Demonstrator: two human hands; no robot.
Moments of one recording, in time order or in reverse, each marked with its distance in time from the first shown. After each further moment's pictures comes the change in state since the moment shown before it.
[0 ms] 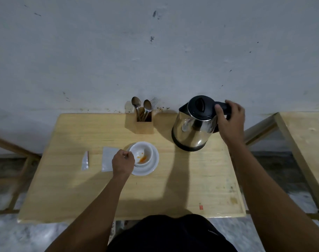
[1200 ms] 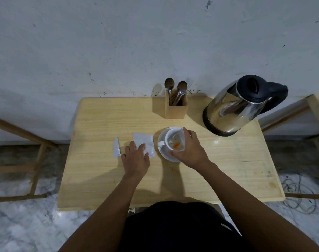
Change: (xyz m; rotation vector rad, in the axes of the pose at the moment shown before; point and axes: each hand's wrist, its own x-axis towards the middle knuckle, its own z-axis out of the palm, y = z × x) left_hand 0.045 -0.097 -0.055 0.761 -0.083 0.397; right_hand -0.173 -0.044 0.179 -0.272 -0.657 0.093
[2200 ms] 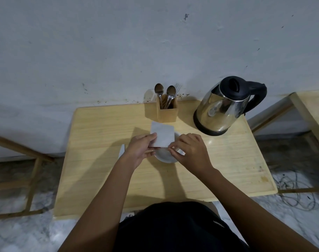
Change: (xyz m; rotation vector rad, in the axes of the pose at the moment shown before) left_hand 0.009 0.063 -0.098 -1.331 -0.521 -0.336; right_hand -0.033 0.004 -0.019 -0.312 0.606 -0.736
